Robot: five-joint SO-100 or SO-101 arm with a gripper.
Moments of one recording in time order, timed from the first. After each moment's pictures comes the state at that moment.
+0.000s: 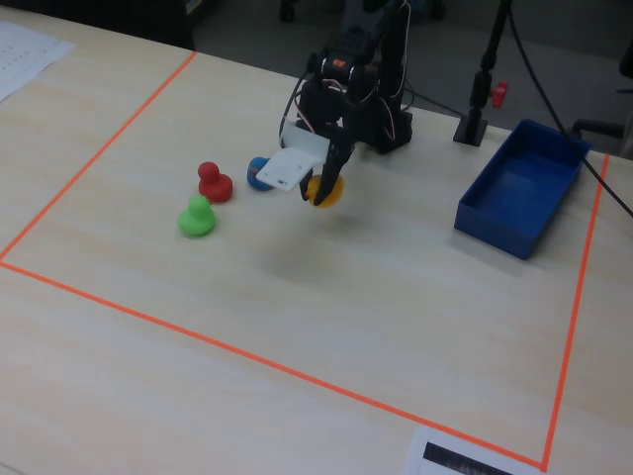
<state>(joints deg) 5.5 125.1 135.2 47.3 -76.9</state>
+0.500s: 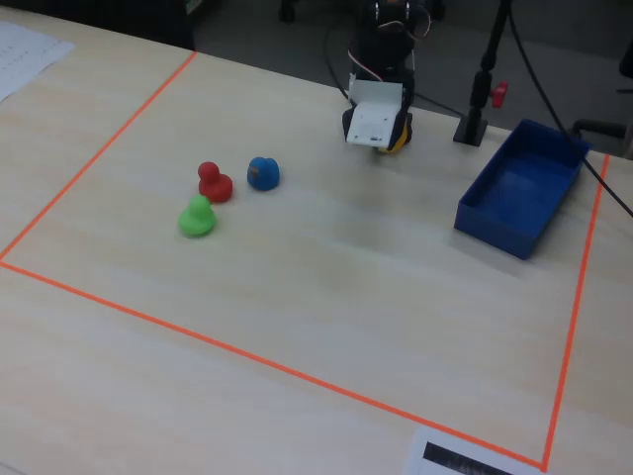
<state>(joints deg) -24.6 158.6 136.1 92.3 -65.0</state>
